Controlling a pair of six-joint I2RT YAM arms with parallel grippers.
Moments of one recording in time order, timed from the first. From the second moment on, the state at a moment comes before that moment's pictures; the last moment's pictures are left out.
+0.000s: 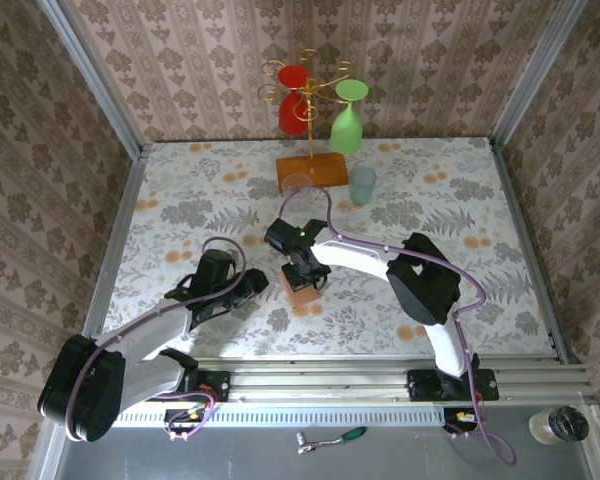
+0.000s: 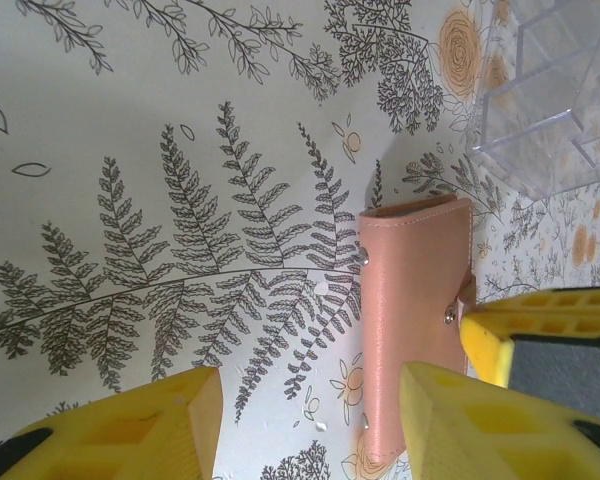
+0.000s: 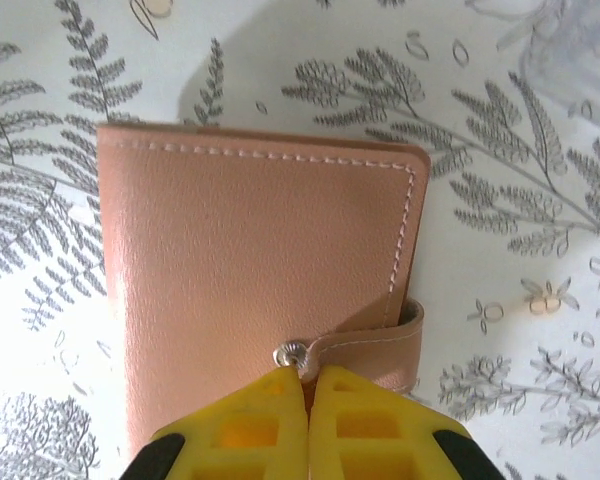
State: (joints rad) left arm -0.51 1.09 0.37 -0.09 0.29 -0.94; right arm 0.88 2.04 1.55 -0.92 0.06 0.47
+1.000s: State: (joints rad) left arm -0.52 1.31 0.48 -0.03 0.35 -0.92; right arm 0.73 1.77 1.13 -0.77 0.00 0.60
